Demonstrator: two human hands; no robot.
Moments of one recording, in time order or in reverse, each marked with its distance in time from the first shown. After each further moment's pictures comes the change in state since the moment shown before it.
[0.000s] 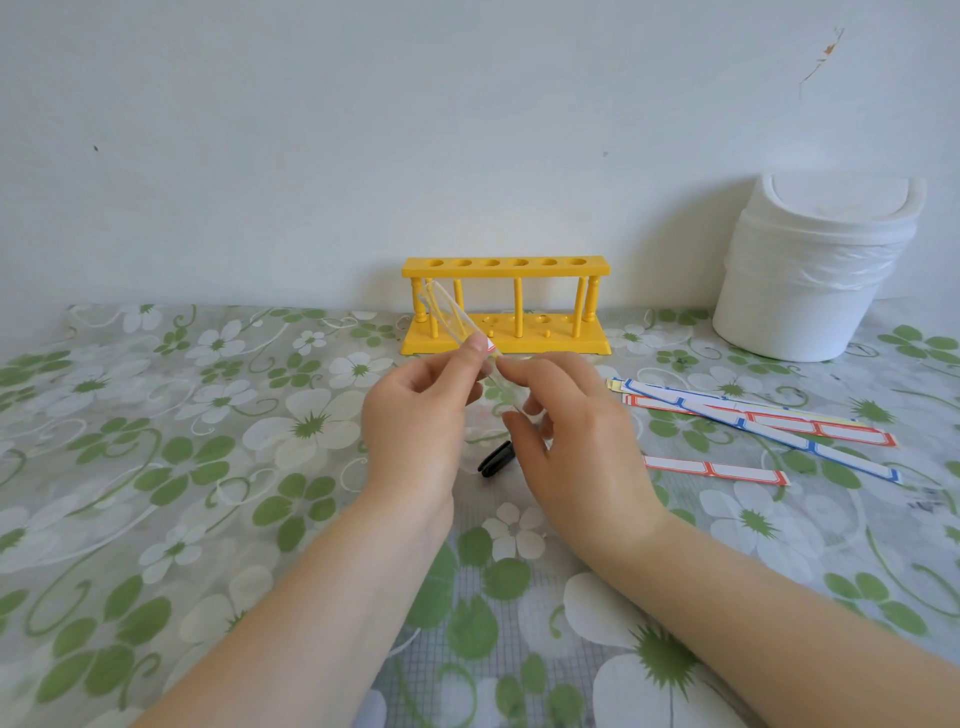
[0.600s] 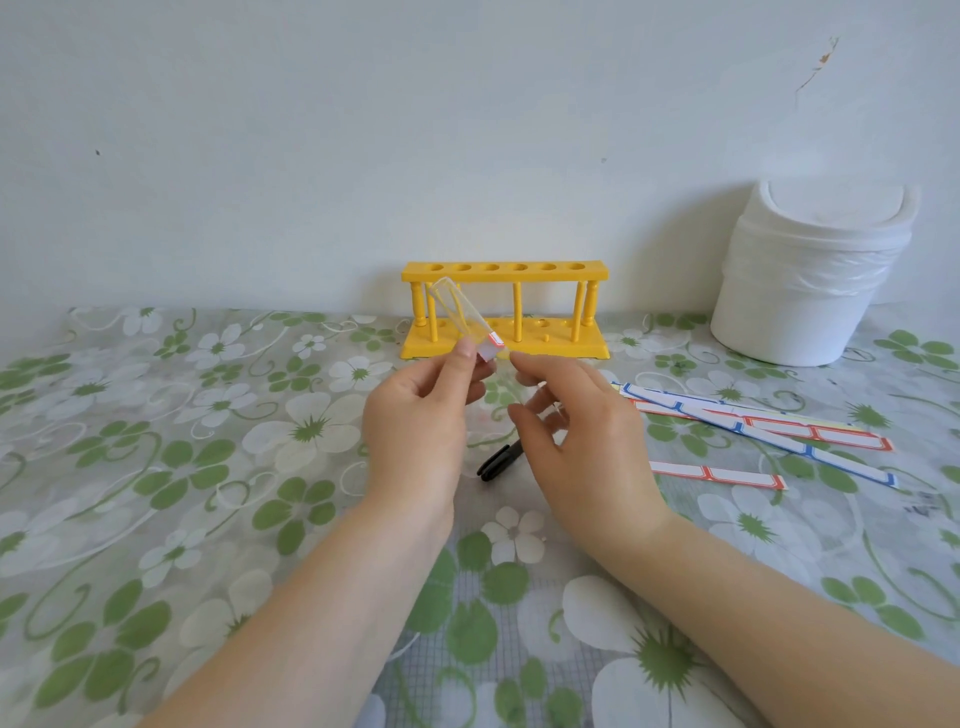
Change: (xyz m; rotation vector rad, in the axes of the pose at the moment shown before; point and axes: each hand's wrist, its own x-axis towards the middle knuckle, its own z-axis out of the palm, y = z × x) left_hand 0.000 -0.002 0.000 -0.003 -0.026 0.069; right_hand 0.001 0.003 -0.004 0.123 -0.010 0.135
